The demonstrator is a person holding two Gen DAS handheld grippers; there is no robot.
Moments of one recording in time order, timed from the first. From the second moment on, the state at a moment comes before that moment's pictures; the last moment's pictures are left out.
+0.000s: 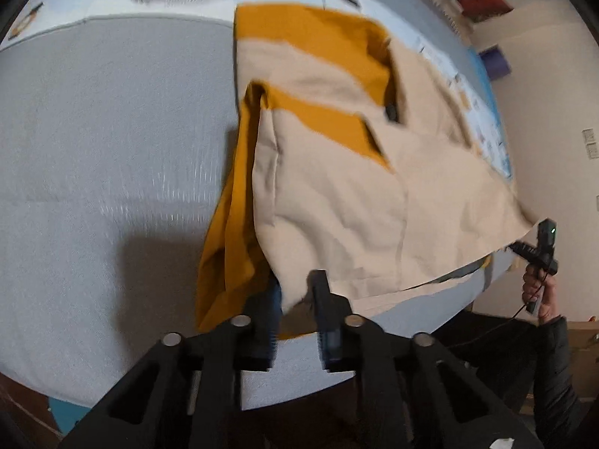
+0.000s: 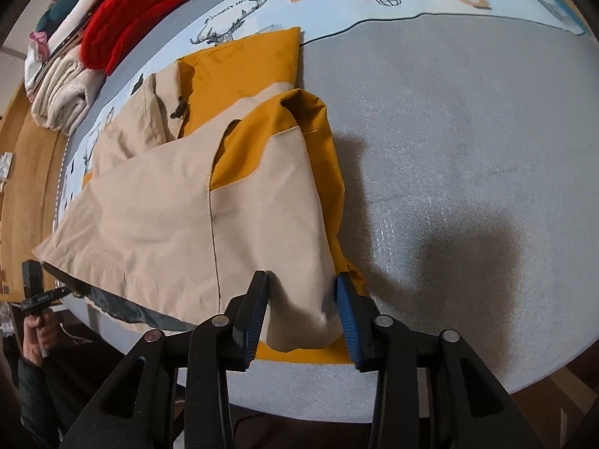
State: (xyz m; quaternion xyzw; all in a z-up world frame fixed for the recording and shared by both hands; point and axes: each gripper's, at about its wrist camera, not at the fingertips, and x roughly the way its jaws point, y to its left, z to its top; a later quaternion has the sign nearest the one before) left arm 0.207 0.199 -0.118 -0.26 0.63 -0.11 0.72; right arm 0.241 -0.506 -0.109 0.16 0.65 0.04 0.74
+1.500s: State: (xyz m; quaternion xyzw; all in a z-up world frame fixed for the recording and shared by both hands) left arm 0.321 0.201 -0.113 -0.15 0.55 -0.02 0.82; right arm 0.356 -0.483 -0.133 0.07 0.59 0.00 0.81
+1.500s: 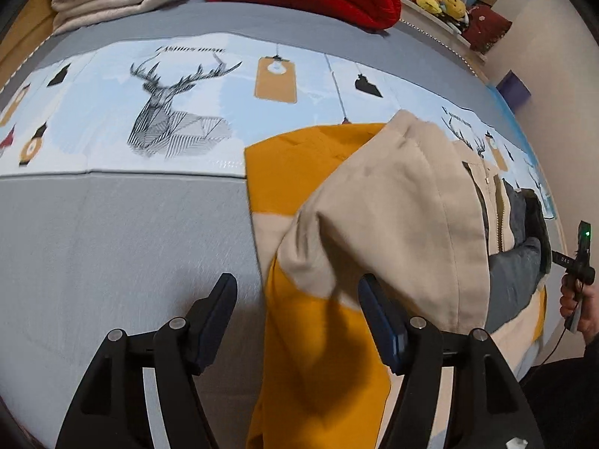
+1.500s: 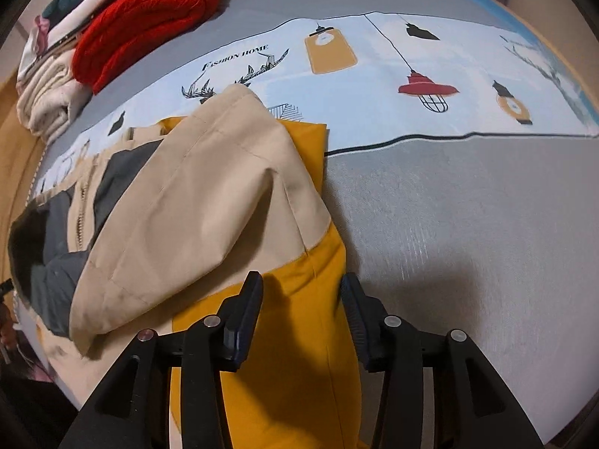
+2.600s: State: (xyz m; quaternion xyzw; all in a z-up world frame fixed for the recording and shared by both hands) left arm 0.383 0.251 -0.126 -0.27 0.48 0.03 0.83; right arm 0.409 -0.537 -0.141 0.27 0.49 -0.10 0.82
